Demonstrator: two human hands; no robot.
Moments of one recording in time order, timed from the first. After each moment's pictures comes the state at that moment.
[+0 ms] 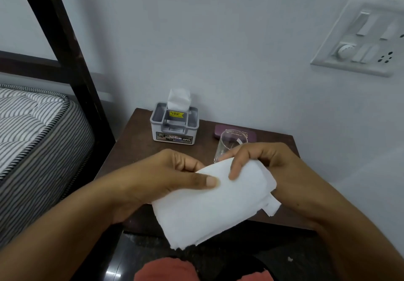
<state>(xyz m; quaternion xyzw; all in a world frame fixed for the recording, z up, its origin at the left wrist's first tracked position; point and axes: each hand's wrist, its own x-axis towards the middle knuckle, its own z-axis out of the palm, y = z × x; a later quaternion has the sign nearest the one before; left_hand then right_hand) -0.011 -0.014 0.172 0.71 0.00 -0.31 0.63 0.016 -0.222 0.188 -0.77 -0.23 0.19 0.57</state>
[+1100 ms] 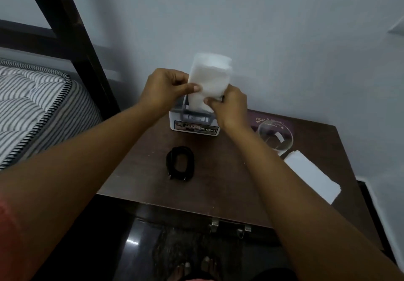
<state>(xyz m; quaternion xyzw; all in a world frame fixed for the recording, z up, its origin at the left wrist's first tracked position) 0.168 0.061 0.086 0.82 0.03 0.09 0.56 0.183 -0.085 0.072 -0.87 -0.07 -0.05 0.49</state>
